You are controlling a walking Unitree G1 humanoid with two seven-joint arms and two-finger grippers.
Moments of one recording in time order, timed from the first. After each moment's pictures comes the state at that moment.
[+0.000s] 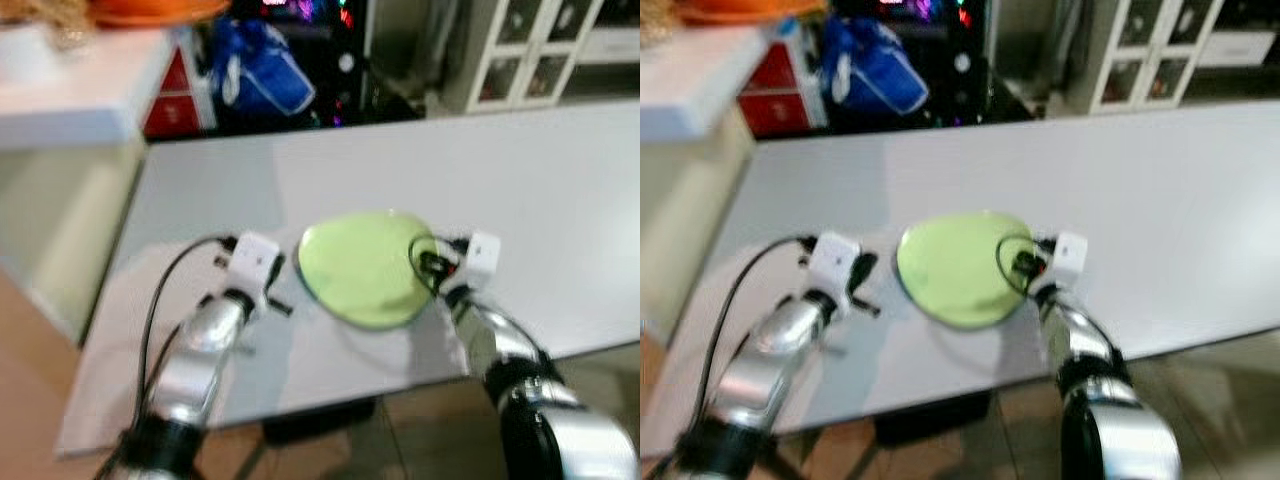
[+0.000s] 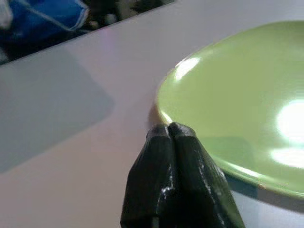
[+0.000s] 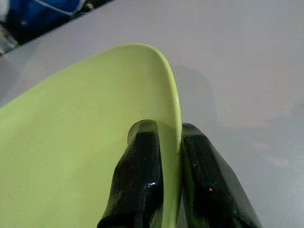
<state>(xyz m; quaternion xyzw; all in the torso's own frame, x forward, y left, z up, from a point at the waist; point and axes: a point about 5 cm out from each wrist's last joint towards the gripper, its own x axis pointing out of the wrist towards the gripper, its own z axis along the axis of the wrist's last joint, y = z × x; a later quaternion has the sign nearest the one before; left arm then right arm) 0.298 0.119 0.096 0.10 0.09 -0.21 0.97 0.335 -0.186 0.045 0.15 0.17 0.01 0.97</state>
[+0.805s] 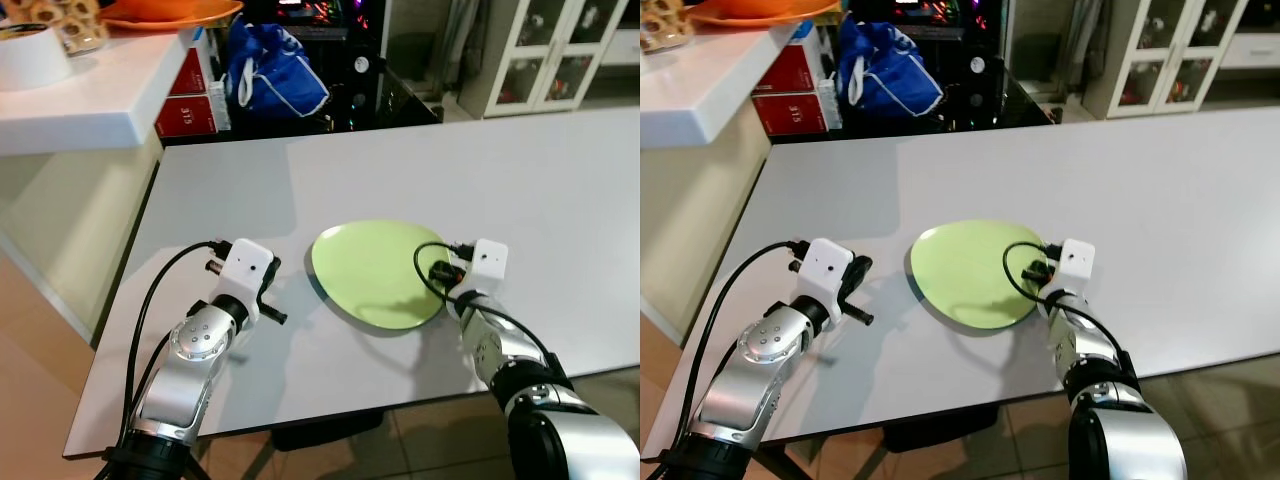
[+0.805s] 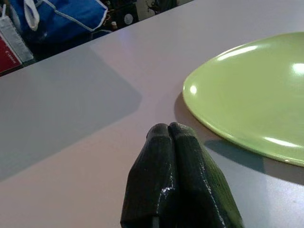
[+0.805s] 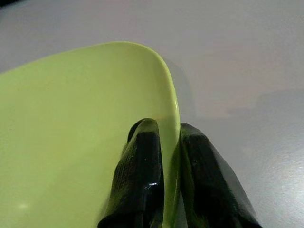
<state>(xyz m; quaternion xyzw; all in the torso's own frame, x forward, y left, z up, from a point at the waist) 0.287 0.140 0.100 0.13 0.09 -0.19 0.97 0.328 -0.189 0.034 0.10 0.21 -0.04 0.97</state>
